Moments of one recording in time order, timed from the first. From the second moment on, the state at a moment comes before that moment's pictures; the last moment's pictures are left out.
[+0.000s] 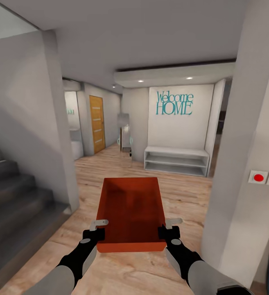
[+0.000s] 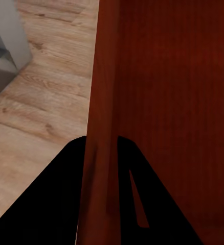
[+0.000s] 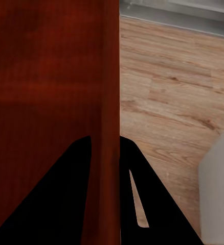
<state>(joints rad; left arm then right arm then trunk) -0.63 -0.11 0.03 -0.36 -0.01 0.00 0.17 -0.69 0.14 0.08 -0.23 0.05 -0.14 -0.21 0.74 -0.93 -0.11</state>
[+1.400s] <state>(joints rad) -0.63 -0.11 0.03 -0.36 -0.01 0.00 0.17 -0.69 0.14 0.08 -0.23 0.06 -0.14 -0.22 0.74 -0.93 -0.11</state>
